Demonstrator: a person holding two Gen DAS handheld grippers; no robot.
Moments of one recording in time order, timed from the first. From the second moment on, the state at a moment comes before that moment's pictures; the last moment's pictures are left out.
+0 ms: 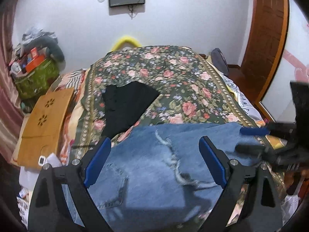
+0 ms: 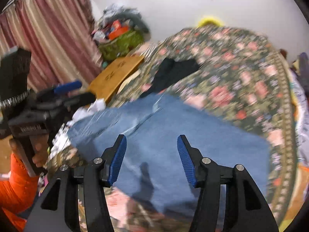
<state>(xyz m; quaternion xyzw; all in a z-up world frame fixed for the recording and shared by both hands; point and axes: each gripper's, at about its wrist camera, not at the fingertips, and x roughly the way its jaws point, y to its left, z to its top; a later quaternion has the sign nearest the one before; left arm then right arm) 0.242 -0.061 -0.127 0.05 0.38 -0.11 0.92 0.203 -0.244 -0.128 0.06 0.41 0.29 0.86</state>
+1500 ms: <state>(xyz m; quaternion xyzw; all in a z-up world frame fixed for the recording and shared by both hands) 0.246 -0.105 -0.227 0.11 0.50 -0.10 0.85 0.166 -0.329 -0.204 0.07 0.49 0.18 0.85</state>
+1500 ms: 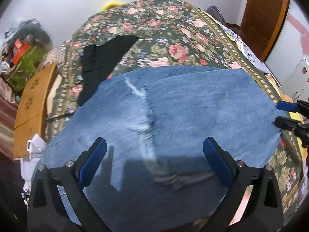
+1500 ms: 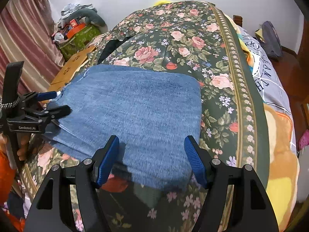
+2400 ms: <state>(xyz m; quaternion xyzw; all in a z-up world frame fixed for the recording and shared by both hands) 0.151 0.200 -0.226 -0.19 0.52 0.10 0.83 0.206 -0.151 -0.162 -0.05 0.43 0.29 0.85</state>
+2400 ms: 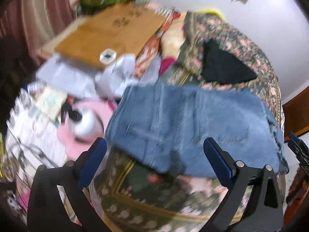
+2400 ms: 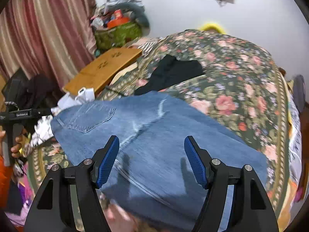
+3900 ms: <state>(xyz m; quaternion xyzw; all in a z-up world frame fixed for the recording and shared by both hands) 0.199 0.218 -0.227 -0.20 0.52 0.05 0.83 0.211 -0.134 -0.195 -0.05 0.48 0.31 0.82</state>
